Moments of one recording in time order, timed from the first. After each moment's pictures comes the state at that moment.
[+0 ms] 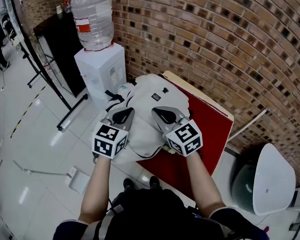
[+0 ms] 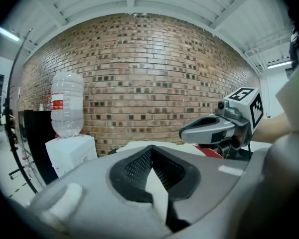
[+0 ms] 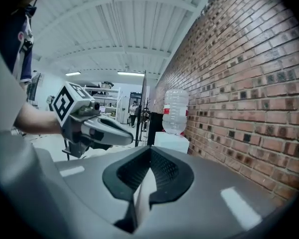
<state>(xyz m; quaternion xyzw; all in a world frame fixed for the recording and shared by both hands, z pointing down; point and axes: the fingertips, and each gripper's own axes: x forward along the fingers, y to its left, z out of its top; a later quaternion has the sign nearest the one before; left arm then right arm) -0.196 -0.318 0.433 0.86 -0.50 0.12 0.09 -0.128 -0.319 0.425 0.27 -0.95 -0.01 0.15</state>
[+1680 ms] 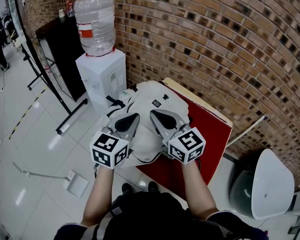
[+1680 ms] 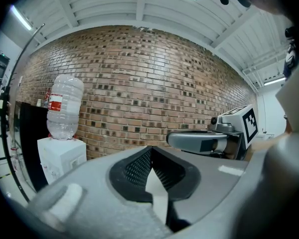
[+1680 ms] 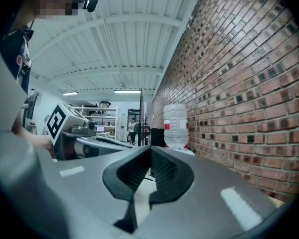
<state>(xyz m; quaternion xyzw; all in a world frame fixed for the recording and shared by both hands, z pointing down) -0.181 -0.302 0.390 0.87 -0.48 0.03 0.09 -0.137 -0.309 0.377 0.27 -0.96 0.02 0.03</state>
